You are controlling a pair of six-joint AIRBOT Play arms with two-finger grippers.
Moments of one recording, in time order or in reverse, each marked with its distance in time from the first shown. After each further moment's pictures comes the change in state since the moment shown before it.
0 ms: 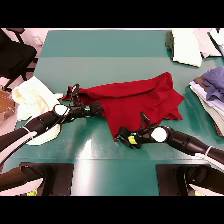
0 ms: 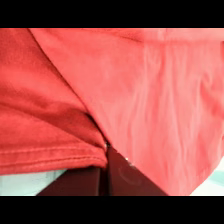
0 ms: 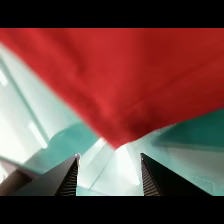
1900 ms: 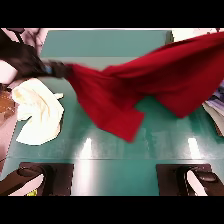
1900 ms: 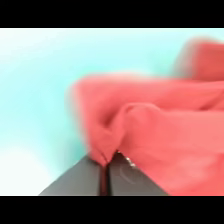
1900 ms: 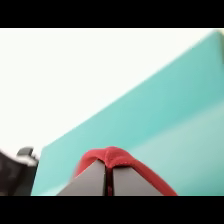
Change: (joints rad) left arm 0.269 0.217 0.636 0.956 -0.554 -0.140; right arm -0.970 0.478 0.708 -0.406 0.240 -0.279
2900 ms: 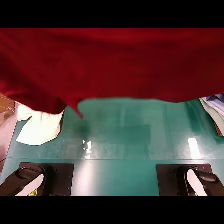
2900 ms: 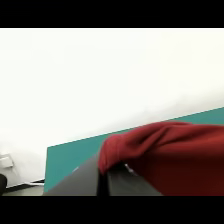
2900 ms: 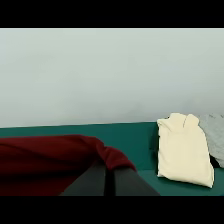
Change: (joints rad) left arm 0.005 0.153 0.803 0.278 -0.329 0.028; right arm -0.082 -0.015 0.604 -0.157 0.505 -0.304
